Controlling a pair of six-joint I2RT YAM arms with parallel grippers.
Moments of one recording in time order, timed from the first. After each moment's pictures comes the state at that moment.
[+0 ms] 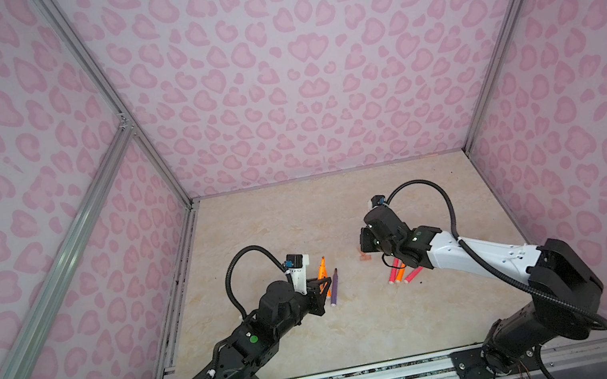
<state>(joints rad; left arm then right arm) -0.81 0.85 0.44 0.03 0.05 -0.54 0.72 1.44 0.99 -0.24 0.27 0.73</state>
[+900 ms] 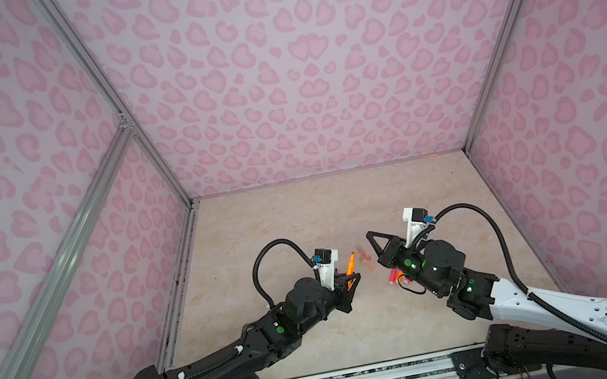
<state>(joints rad) -1.01 1.09 0.52 0.28 -0.05 -0.58 0.91 1.00 0.56 0.41 0.31 0.97</state>
